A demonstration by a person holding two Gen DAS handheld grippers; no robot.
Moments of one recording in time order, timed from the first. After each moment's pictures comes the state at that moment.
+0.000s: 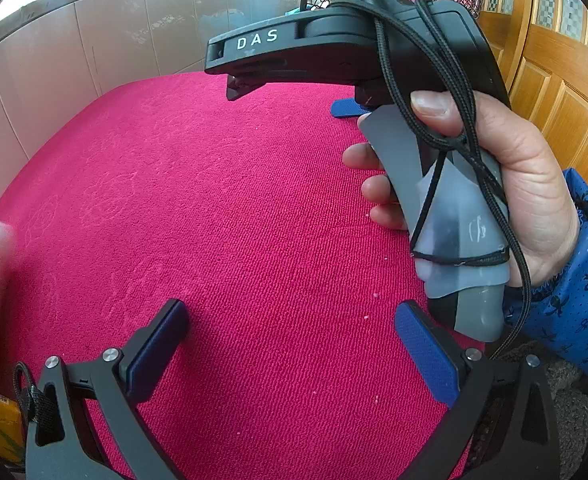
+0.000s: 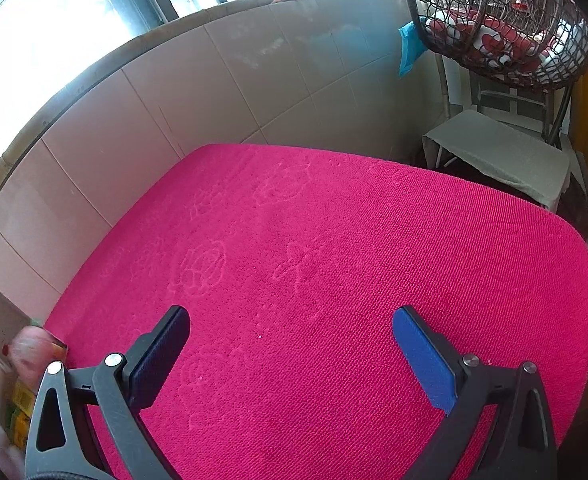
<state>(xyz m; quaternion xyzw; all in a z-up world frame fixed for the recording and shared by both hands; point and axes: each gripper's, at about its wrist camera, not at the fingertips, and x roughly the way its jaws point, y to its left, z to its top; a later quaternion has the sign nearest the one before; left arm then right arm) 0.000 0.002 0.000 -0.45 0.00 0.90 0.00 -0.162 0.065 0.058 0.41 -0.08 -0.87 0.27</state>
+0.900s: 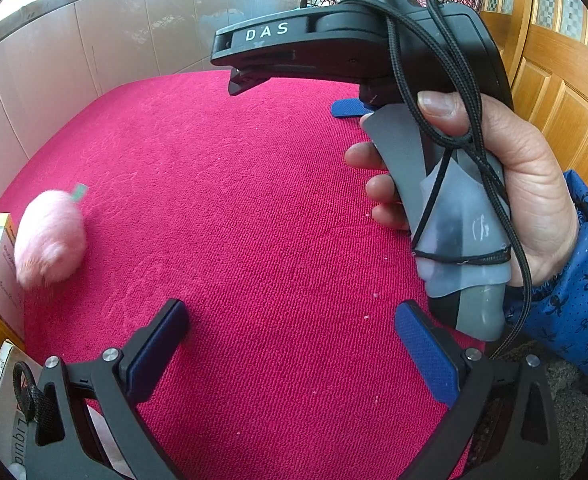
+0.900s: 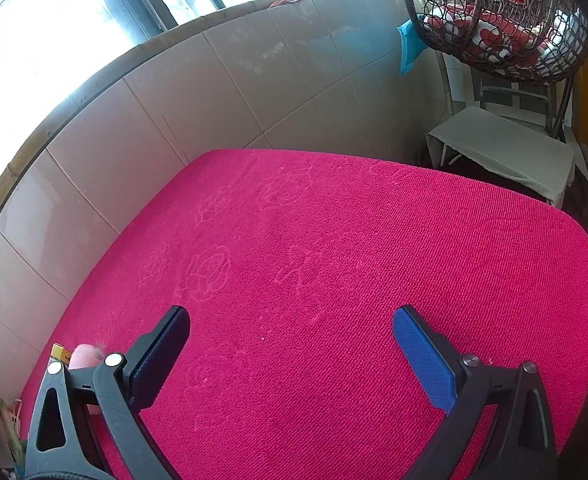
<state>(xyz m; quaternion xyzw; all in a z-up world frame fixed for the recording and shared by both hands) -0.003 0.002 0.004 -0.45 -0.01 0.89 0.00 -0.168 0.074 0.057 0.42 -0.11 -0.86 0.28</state>
